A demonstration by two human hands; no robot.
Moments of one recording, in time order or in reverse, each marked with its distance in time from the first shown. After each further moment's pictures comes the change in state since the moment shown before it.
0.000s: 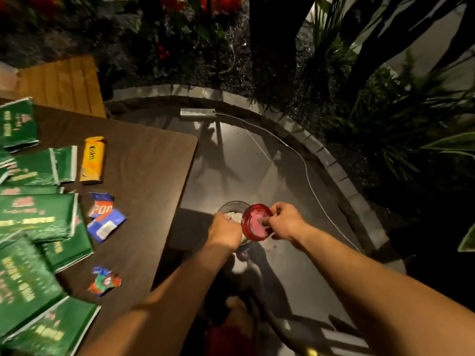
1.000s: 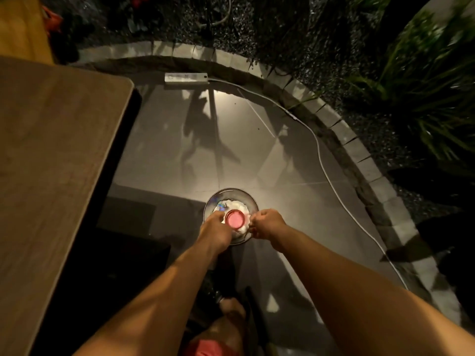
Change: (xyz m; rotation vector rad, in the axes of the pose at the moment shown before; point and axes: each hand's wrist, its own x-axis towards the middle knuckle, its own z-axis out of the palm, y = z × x) left_hand 0.148 -0.057 0.078 0.138 -0.114 0.025; right_hand 0.175 0.091 0.089 0.156 -0.165 0.197
